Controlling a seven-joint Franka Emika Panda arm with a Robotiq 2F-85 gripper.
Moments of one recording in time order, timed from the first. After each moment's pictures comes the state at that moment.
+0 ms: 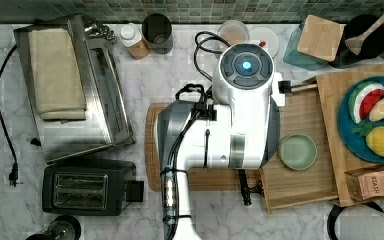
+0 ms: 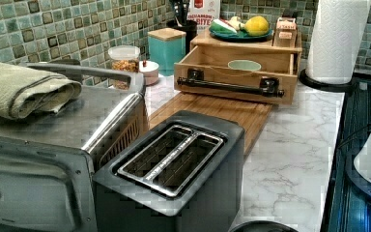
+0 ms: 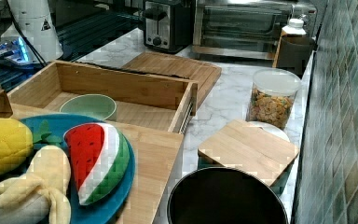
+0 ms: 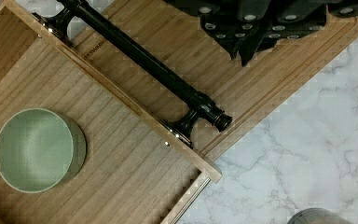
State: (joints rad) arm -0.03 0.07 -0.03 -1.86 -0.05 0.26 -0.12
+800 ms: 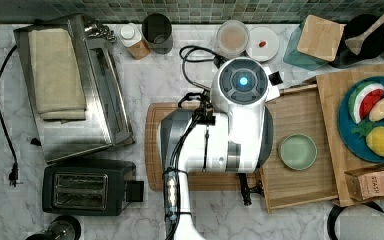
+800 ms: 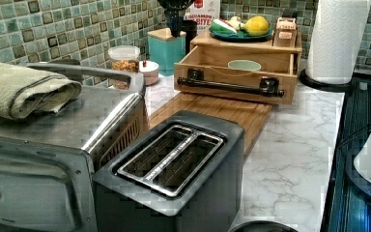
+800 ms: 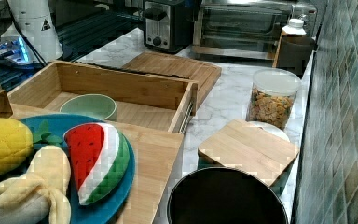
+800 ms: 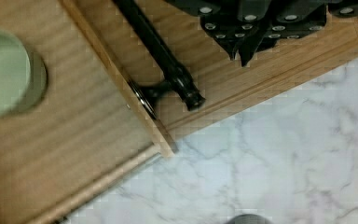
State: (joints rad) arm -0.05 0.05 -0.01 -1.99 -0.03 0.46 -0.45
